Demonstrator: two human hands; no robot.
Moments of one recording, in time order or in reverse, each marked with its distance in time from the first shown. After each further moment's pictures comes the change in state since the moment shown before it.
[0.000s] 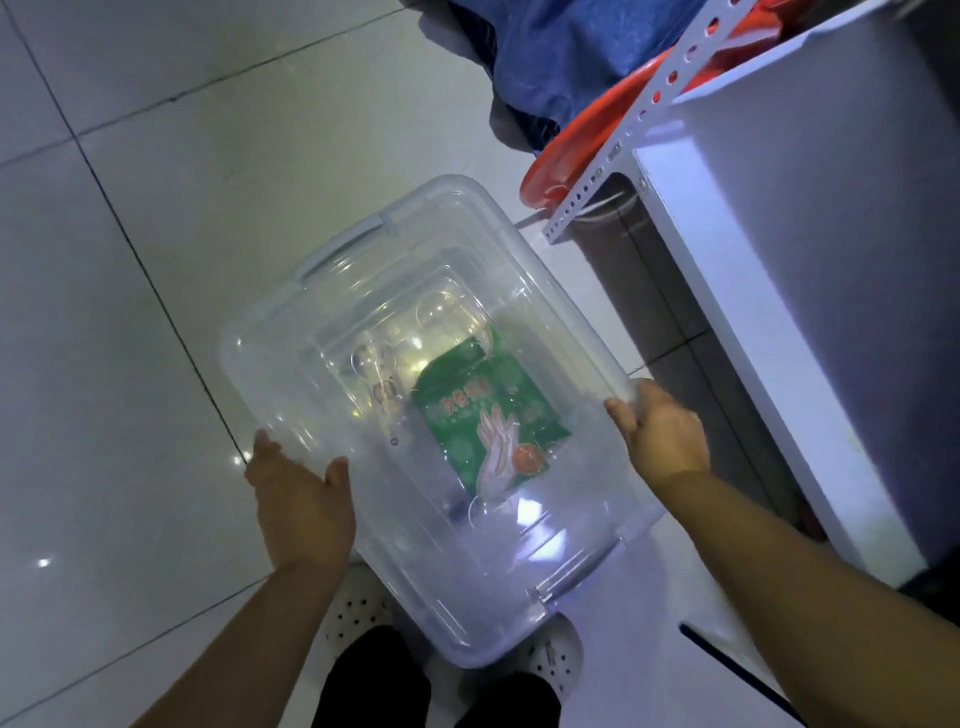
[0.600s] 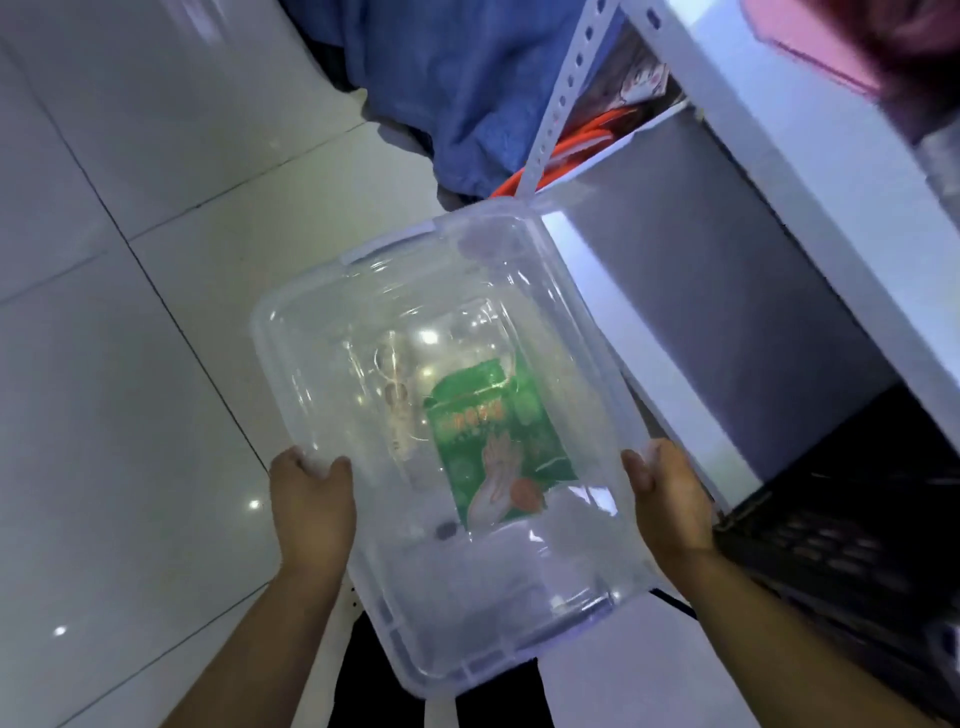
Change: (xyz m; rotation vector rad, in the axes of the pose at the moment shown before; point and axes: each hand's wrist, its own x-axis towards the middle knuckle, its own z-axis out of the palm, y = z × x) left_hand -0.121 0.091 -0.105 -0.227 -0.044 -0.027; right_hand -0.172 0.047 -0.132 0.233 0.202 0.060
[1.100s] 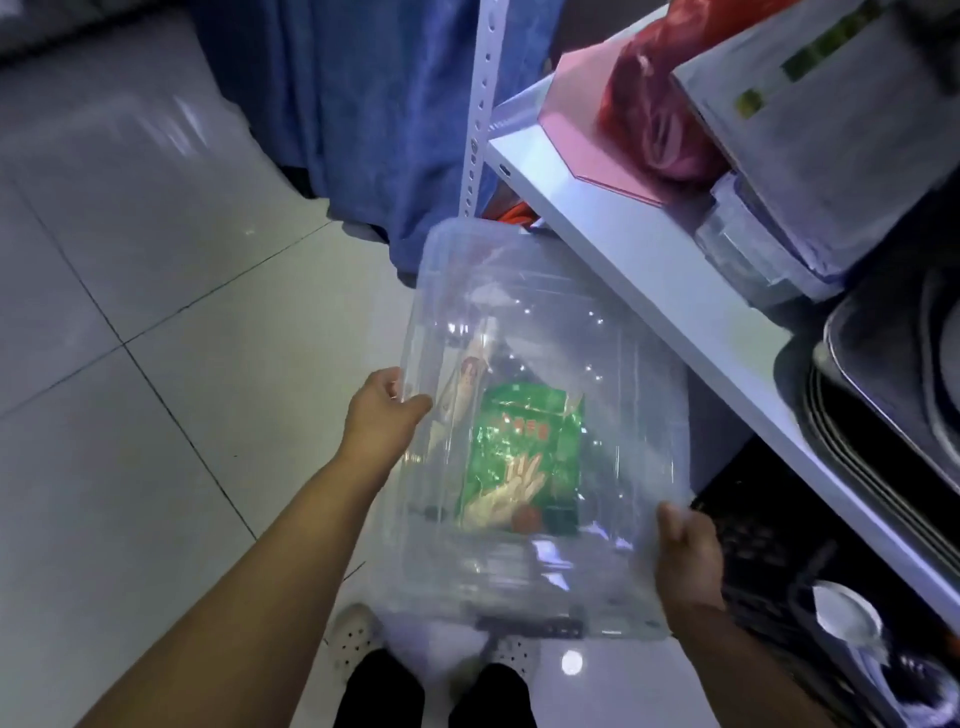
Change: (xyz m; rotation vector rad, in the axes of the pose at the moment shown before) left_hand -0.053 0.166 0.041 0.028 -0.448 0.298; right_hand -0.047 0.023 -0.089 0.452 0.266 0.397
